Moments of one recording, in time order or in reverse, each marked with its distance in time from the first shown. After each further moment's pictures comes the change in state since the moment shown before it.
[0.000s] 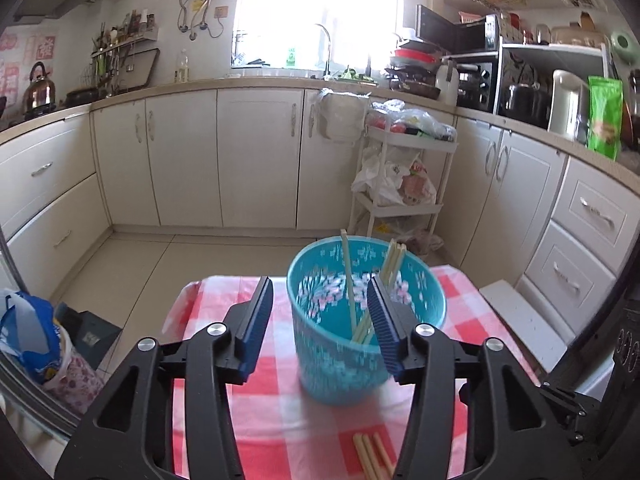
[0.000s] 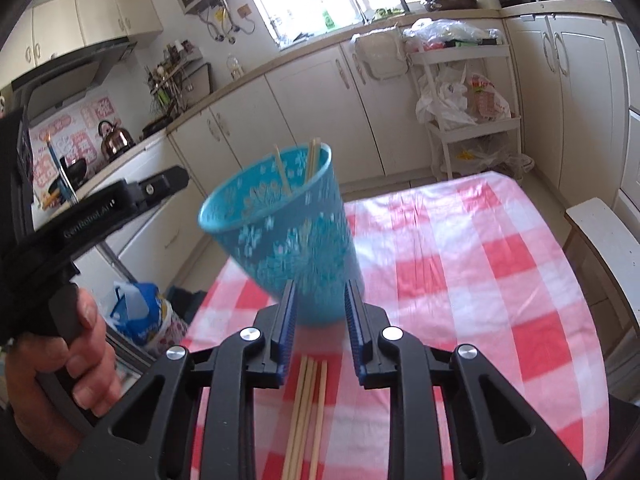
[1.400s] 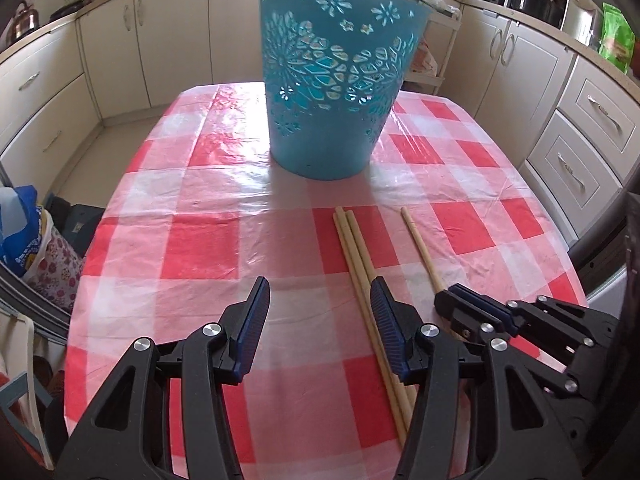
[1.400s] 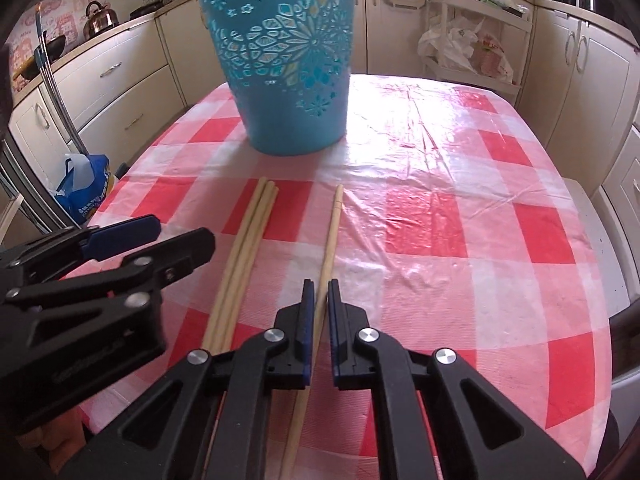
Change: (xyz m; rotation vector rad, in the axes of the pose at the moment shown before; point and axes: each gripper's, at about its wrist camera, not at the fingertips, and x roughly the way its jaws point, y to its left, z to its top) left arm 0.020 -0.023 -0.153 -0.028 0.416 -0.015; right arm 0.034 0.005 -0.095 -0.206 0.279 -0.187
